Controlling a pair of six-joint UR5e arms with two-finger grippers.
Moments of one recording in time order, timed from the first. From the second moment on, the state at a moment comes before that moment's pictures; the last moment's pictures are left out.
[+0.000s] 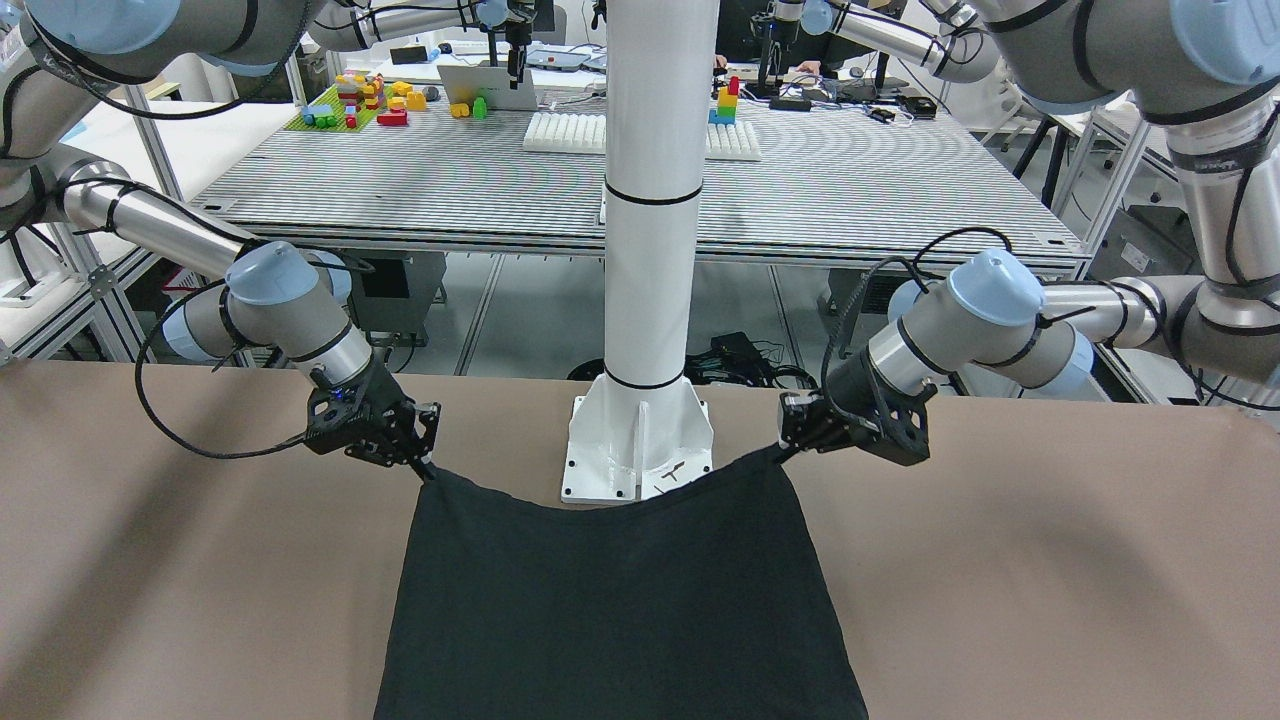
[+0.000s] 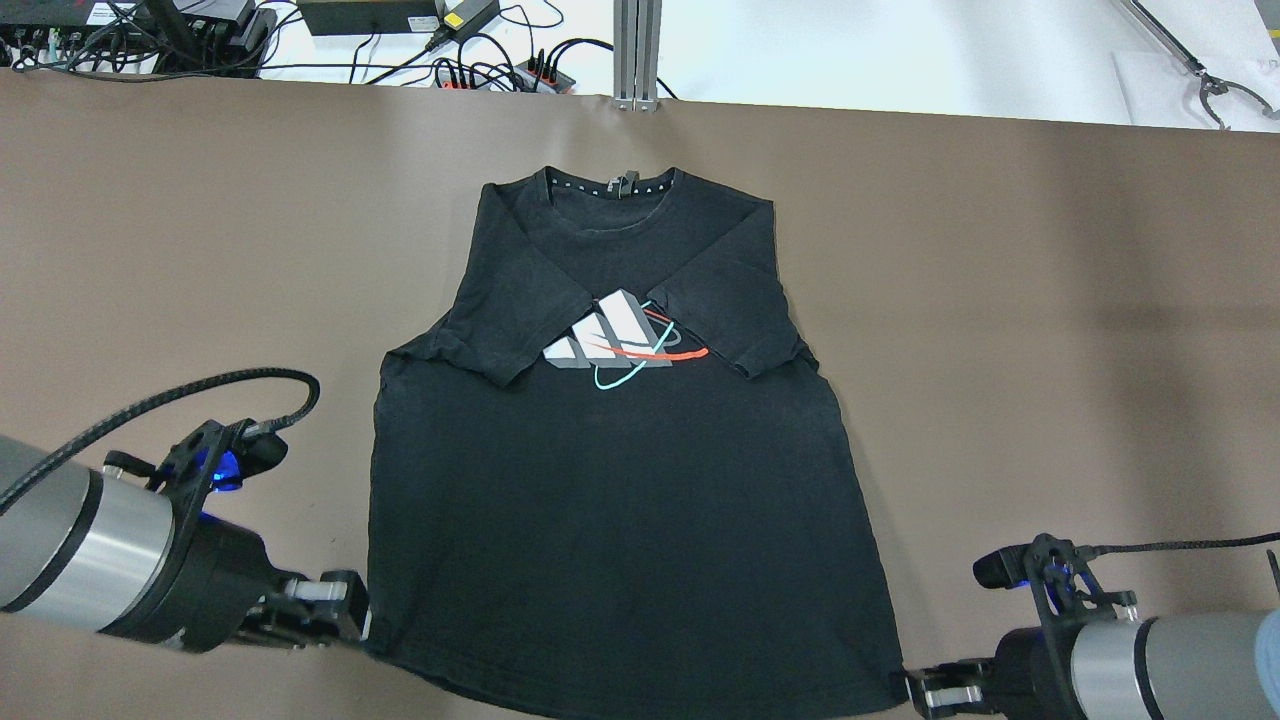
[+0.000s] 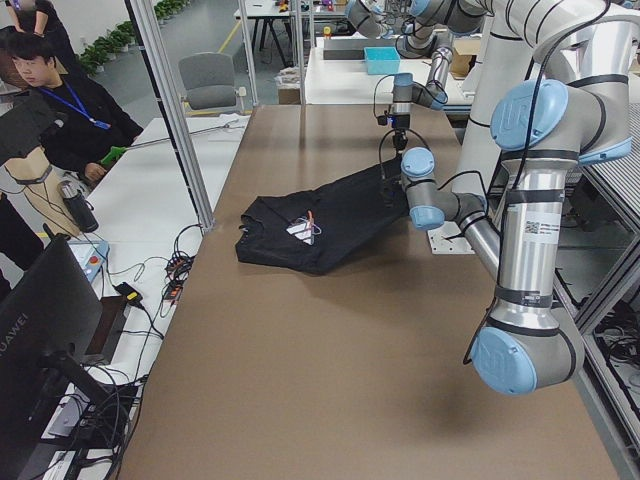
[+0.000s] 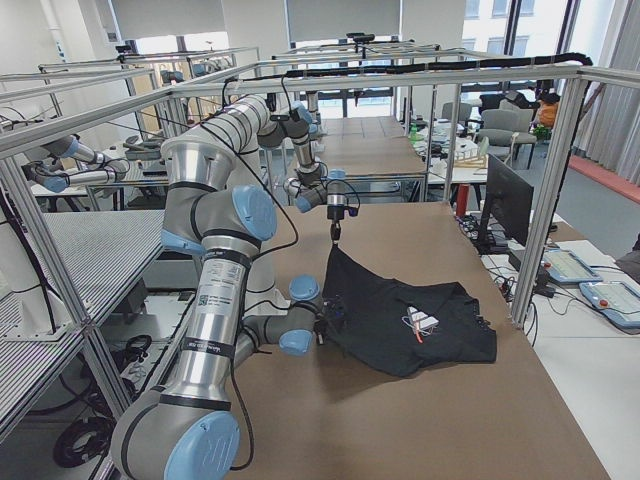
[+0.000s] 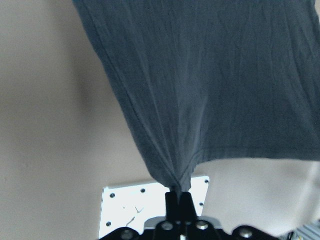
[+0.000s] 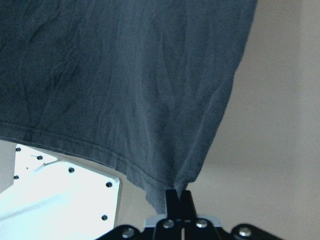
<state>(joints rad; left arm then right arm) -0.51 -1.71 -2.34 -1.97 -2.17 -1.58 0.35 -1.81 2.34 -0.92 1.88 1.27</state>
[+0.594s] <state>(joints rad) -0.50 -1.68 -2.39 -1.96 -2.16 -1.57 0.30 -1.87 2.48 -0.95 1.89 1.27</state>
